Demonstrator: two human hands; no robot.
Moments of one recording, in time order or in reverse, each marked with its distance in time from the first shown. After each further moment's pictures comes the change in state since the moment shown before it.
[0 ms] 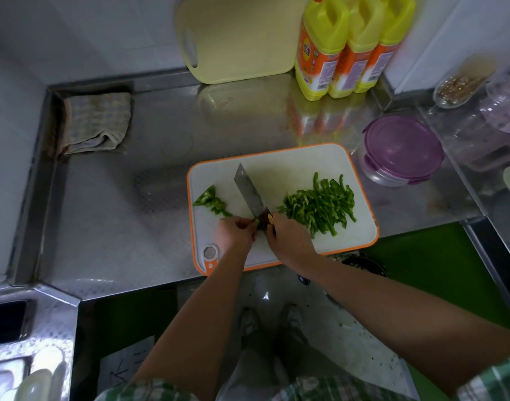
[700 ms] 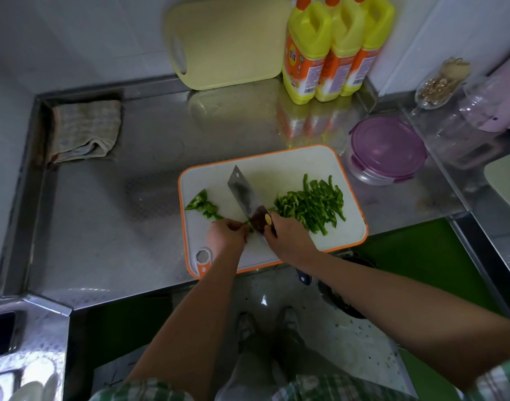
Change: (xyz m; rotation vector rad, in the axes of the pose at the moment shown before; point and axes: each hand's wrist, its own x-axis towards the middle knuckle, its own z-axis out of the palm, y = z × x) left_hand 0.000 0.001 0.000 0.059 0.027 -0.008; right_hand -0.002 0.011 -0.011 0.082 -0.022 -0.018
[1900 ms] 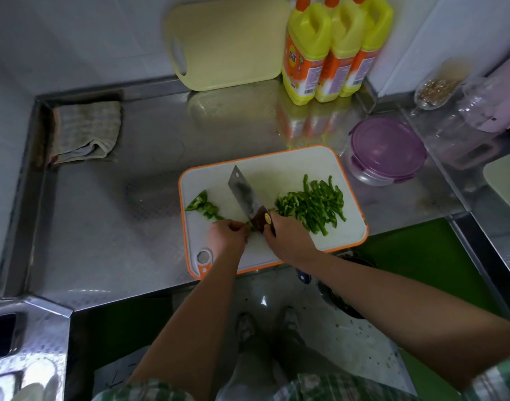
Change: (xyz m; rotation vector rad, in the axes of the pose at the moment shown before) left_hand 0.002 -0.001 0.001 -0.013 -0.001 0.008; right_hand 0.000 -0.005 -0.003 -0.030 0.002 0.001
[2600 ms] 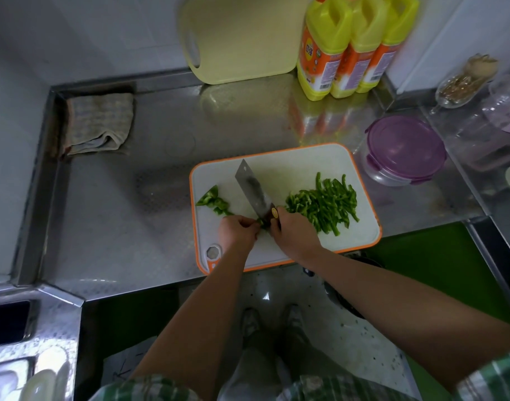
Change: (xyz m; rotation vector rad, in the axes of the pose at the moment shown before) left_hand 0.005 -0.002 -0.002 0.004 -0.042 0.016; right_hand 0.011 -0.002 0.011 -0.086 0.046 0.004
